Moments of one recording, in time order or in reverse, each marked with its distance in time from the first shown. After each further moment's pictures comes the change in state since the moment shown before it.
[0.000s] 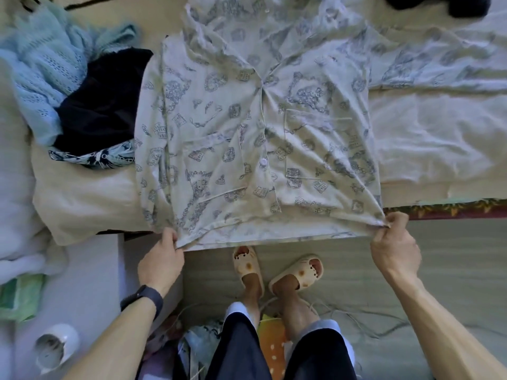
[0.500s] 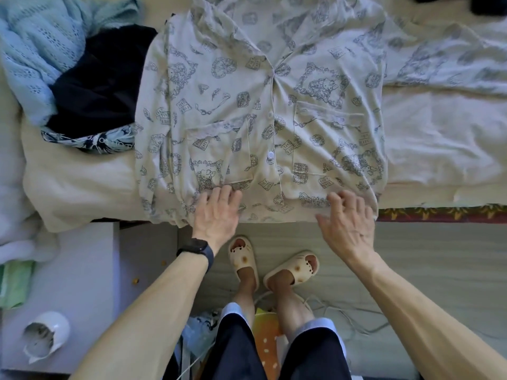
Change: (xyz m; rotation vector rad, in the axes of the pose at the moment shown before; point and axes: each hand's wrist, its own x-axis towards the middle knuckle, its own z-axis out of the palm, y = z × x) left_hand 0.027 0.112 0.008 0.455 0.278 0.669; right_hand -0.013 -0.074 0.039 -0.335 0.091 -0.711
